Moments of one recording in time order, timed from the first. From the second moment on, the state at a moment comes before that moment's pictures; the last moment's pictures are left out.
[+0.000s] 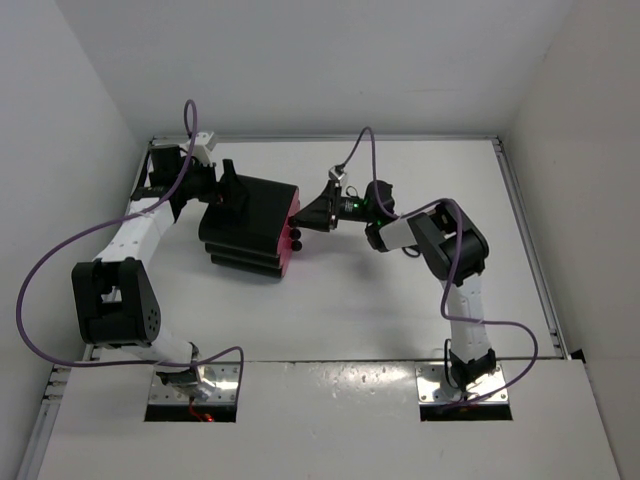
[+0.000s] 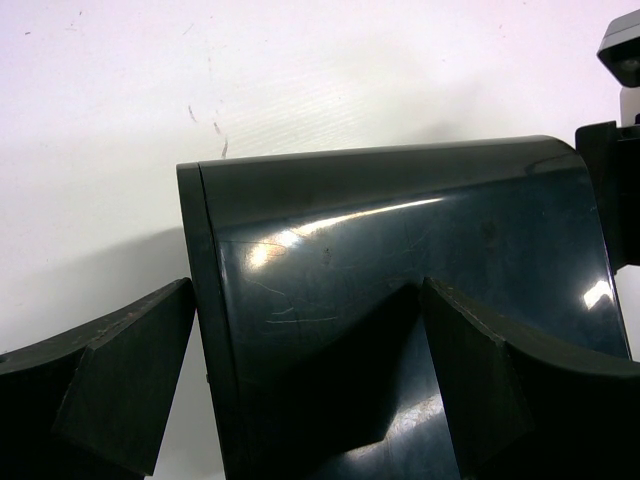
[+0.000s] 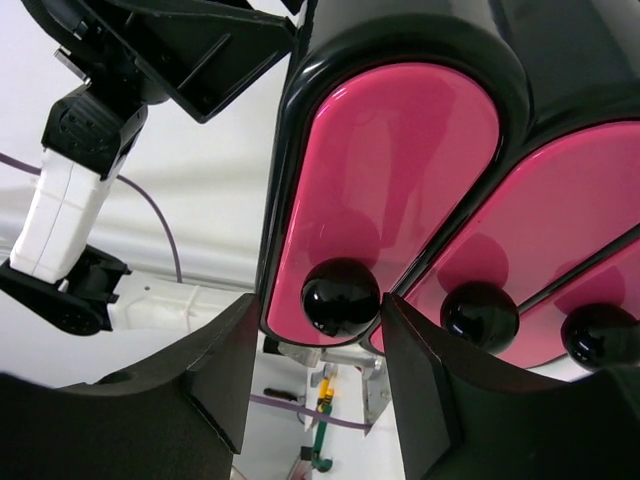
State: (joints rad) left arm 0.07 1.57 1.15 -0.25 0.55 0.02; right arm 0.46 2.20 1.09 1.21 -0.97 1.40
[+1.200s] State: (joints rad) left arm 0.07 1.57 1.14 -0.23 0.55 0.01; right arm 0.32 2.08 0.87 1.25 -1.05 1.37
